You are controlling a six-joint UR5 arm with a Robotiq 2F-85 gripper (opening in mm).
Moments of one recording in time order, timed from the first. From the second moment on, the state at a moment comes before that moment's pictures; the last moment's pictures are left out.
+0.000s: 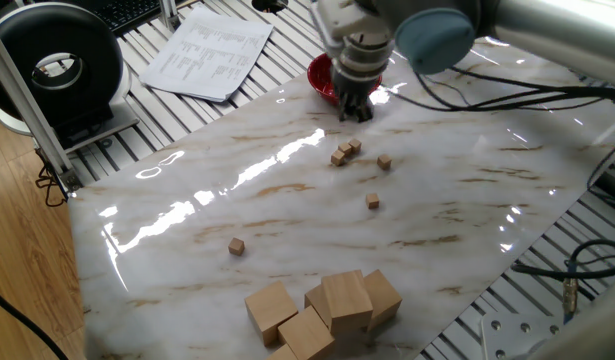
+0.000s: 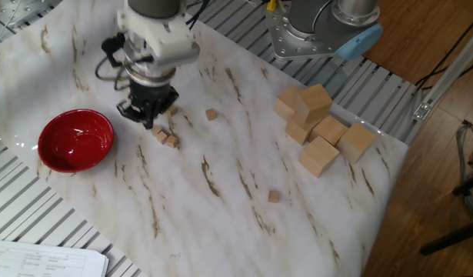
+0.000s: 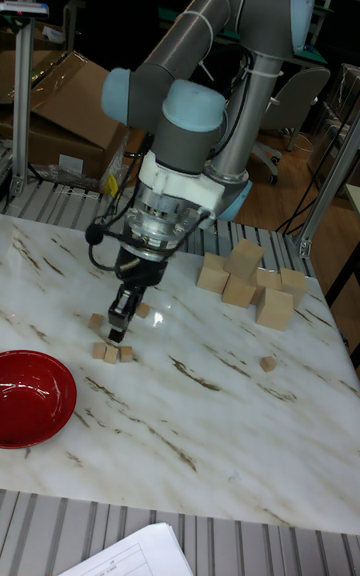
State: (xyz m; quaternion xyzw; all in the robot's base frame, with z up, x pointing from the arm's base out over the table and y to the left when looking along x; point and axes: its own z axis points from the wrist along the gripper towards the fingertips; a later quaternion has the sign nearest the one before) arm 0.554 -0.058 0.066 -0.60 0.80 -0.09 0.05
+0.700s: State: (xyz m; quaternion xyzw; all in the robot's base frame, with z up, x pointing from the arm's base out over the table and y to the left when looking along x) arm 0.553 -0.003 0.036 -0.60 0.80 -0.04 0.05
